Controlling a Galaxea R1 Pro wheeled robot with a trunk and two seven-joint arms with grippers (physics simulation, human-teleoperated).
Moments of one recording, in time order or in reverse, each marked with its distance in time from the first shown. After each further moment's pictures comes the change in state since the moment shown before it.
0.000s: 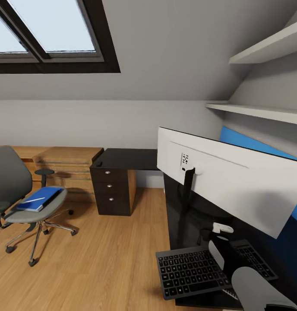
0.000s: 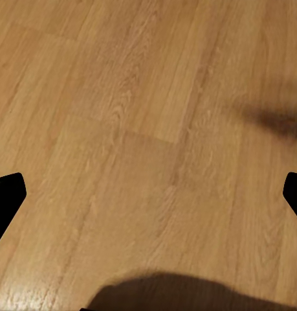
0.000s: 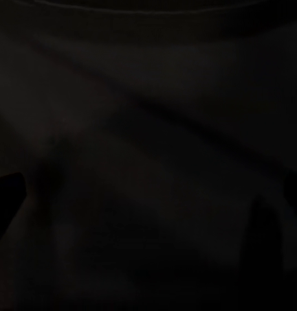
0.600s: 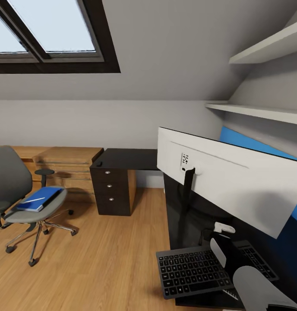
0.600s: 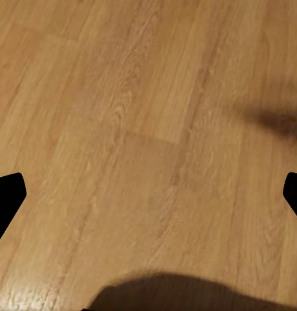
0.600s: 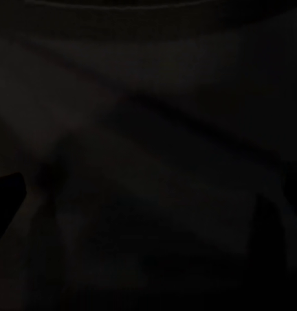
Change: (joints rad) left arm 0.000 0.003 0.001 0.000 0.000 0.000 -0.002; right arm -0.001 -0.009 -0.013 -0.029 -0.036 0.056 -0.002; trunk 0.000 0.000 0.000
